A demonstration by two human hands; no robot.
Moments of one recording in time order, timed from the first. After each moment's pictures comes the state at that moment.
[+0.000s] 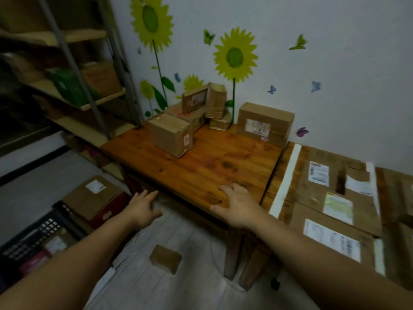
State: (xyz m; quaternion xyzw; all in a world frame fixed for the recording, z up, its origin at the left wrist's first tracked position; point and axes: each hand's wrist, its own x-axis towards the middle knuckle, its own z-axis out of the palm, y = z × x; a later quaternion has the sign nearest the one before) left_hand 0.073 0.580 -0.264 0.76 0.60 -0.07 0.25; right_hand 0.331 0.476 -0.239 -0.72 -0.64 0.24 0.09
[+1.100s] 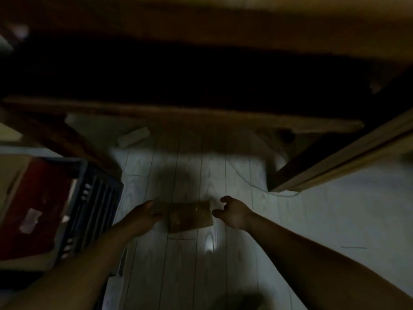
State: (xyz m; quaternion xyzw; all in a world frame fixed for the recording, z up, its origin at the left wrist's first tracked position) left_hand -0.079 0.878 -0.827 0.72 0.44 -0.26 0.47; right_hand 0.108 0.684 -0.801 -0.81 -0.19 0.52 0.16
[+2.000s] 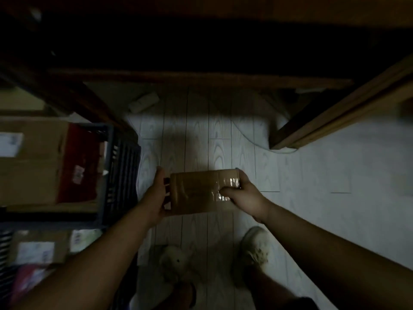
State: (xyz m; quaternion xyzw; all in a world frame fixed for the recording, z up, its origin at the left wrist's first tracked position) left_hand -0.122 0.804 -0.697 0.35 0.63 -0.09 0.69; right_hand 0.018 0.633 -0.704 -0.74 -0.05 0.55 0.39
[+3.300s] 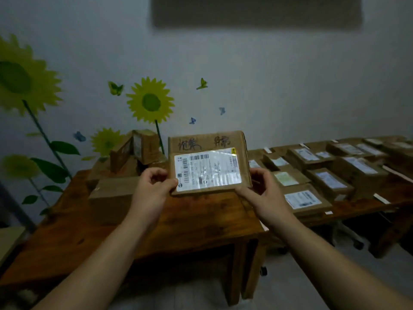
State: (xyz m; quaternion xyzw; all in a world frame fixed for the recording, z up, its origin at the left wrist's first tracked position) left_hand 0.061 0.720 -0.124 0.68 0.24 0.29 0.63; right_hand 0.156 0.507 -0.135 -0.74 -0.22 0.05 0.63
